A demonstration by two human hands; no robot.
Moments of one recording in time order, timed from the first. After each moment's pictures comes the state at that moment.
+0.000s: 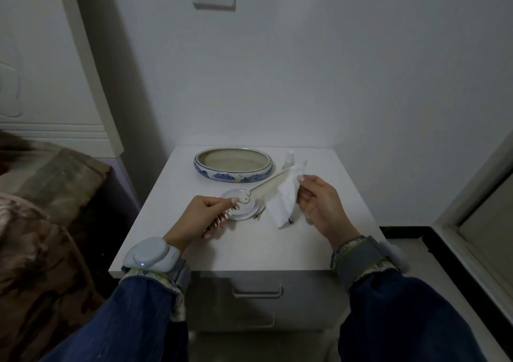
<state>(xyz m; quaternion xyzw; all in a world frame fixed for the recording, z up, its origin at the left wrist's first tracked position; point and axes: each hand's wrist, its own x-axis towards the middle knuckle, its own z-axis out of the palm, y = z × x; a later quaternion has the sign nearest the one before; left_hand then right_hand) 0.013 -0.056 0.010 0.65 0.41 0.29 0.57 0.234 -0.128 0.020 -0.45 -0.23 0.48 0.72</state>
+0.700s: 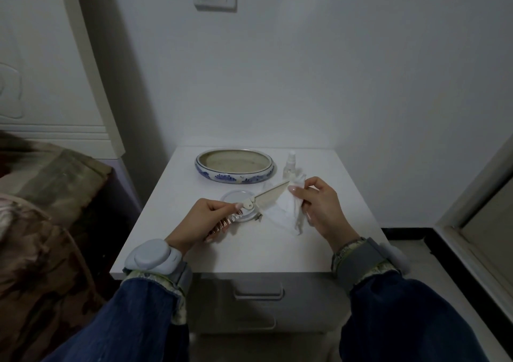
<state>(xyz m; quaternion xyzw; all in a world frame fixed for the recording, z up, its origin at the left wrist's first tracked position) 0.013 -0.056 0.009 0.67 0.38 0.27 0.58 0.223 -0.137 0.033 -0.53 -0.29 0.43 0.67</state>
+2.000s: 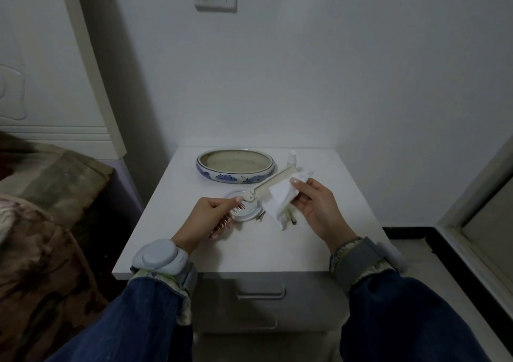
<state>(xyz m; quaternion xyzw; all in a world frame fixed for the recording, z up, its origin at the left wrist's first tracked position) 0.019 -0.063 0.014 0.65 0.39 0.30 0.57 0.226 -0.121 0.012 -0.42 -0.25 0.49 0.72</state>
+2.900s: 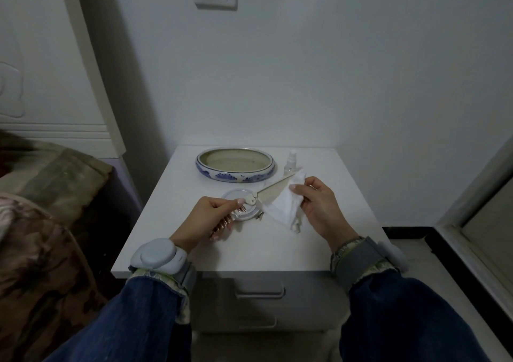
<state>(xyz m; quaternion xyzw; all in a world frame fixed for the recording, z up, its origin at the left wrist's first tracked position) 0.018 -0.062 0.013 0.66 0.39 0.28 0.58 0.233 -0.118 0.006 -0.49 -0.28 0.45 0.69</state>
